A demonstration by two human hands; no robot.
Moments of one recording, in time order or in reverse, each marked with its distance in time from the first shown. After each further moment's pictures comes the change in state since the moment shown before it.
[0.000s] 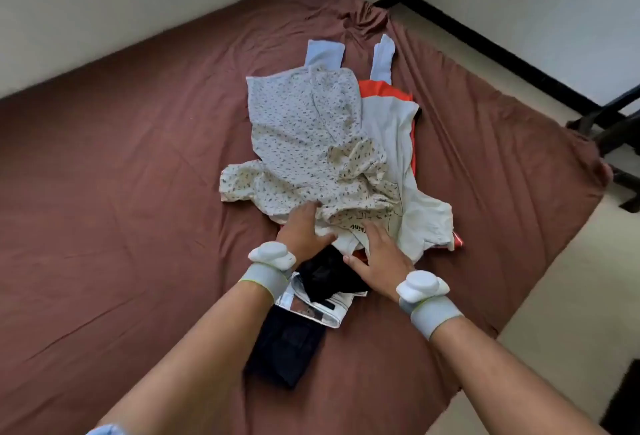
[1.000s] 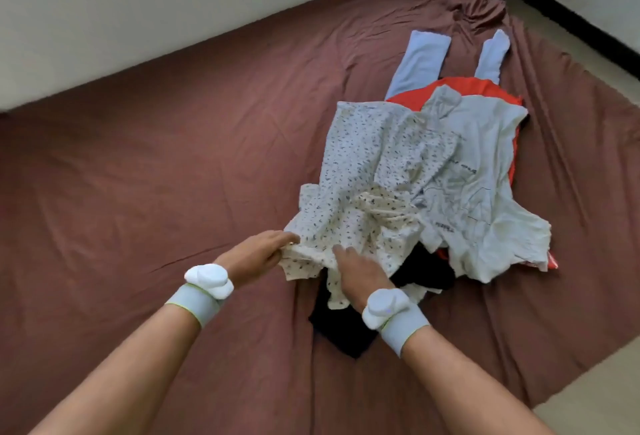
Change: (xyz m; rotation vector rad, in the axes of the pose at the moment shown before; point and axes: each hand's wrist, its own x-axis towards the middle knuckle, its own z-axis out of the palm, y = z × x) left_hand -0.204 -0.157 -0.136 0.157 -0.054 0.102; right_hand -0.048 -0.169 0.090 -0.345 -0.314 -0.348
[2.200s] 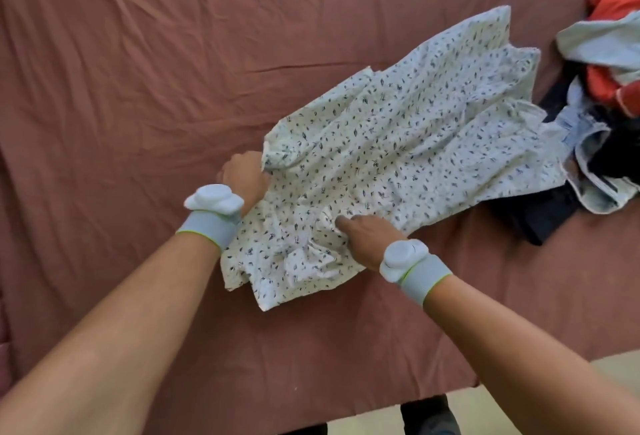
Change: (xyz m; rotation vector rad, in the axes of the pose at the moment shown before) left_hand -0.257 -0.271 0.156 -0.157 0.094 -0.890; right_hand 0.048 -0.238 0.313 -0.326 -0.377 -0.235
